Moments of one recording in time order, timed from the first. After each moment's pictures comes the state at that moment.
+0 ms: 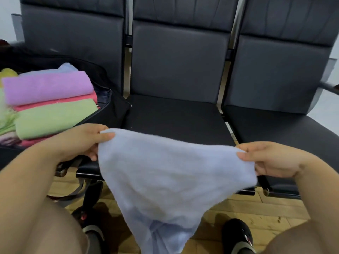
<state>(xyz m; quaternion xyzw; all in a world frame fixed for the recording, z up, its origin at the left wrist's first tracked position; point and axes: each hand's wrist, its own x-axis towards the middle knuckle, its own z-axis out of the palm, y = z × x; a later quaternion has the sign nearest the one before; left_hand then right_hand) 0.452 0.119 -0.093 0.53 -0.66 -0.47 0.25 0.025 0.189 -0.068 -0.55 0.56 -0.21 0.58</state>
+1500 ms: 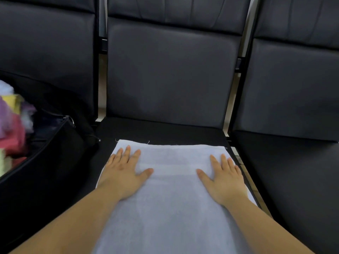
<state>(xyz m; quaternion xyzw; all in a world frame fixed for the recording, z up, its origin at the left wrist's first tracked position) 0.300 -0.082 -0.197 0.65 -0.75 -0.09 0.03 0.037 -0.038 -0.199 -0.61 0.79 -0.04 0.05</state>
